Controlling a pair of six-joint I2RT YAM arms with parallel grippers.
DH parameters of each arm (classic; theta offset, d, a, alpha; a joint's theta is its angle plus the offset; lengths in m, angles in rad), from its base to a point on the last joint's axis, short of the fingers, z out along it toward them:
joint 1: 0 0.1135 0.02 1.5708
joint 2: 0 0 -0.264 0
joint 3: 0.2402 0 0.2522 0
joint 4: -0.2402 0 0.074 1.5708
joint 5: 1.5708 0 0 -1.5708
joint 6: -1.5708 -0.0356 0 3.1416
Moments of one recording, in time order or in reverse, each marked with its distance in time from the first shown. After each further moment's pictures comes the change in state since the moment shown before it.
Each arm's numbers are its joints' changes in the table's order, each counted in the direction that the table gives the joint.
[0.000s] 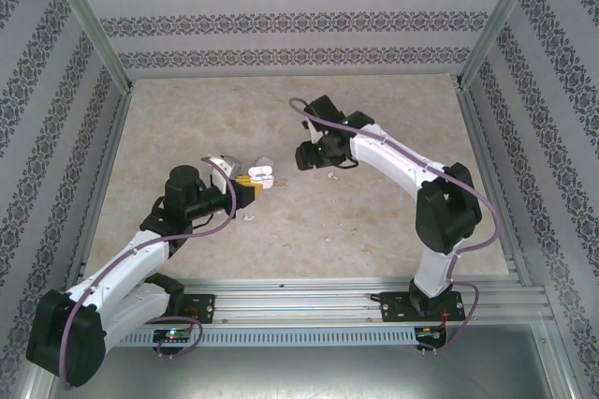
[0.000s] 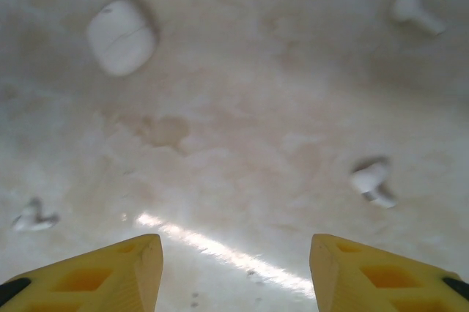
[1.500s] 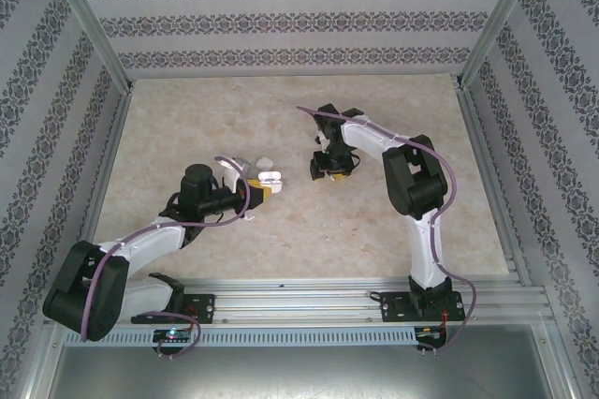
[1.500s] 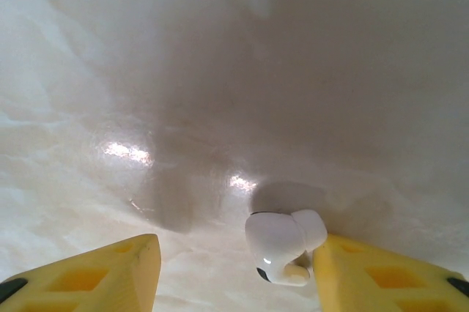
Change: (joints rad) left arm -0.004 -0.259 -0.041 0.254 0.058 0.066; right arm -0.123 -0.323 0.089 -0.117 -0.098 0.038
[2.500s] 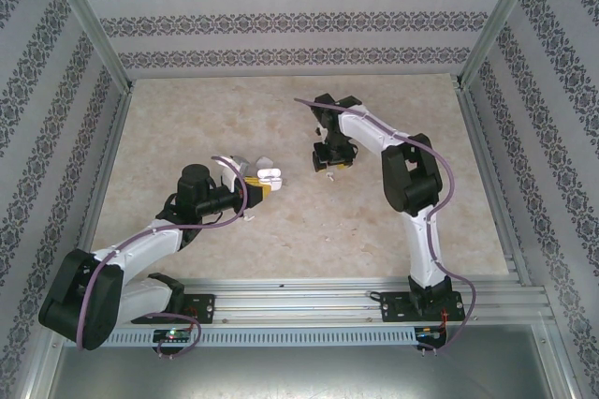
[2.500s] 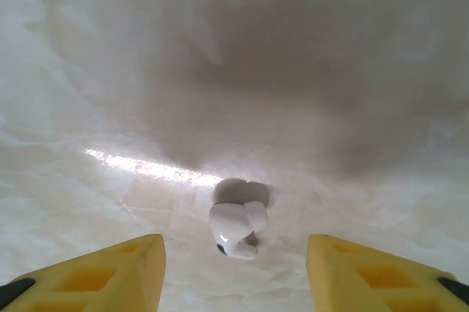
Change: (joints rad) left arm -0.001 0.051 0.000 -0.002 0.000 0.012; right arm -0.003 -0.064 0.187 -0.166 0.109 0.026
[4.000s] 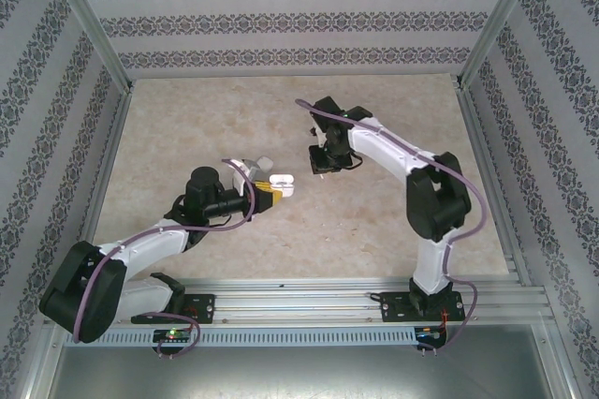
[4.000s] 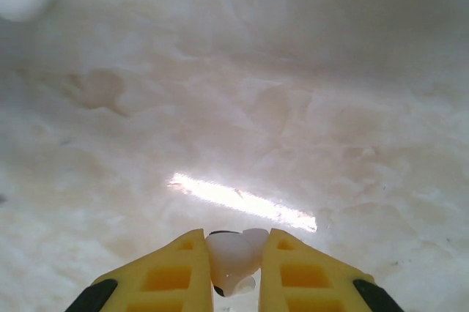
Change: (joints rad) left arm -0.101 -0.037 0.005 0.082 0.021 0.058; right arm 0.087 0.337 -0.268 0.171 -0.089 -0.095
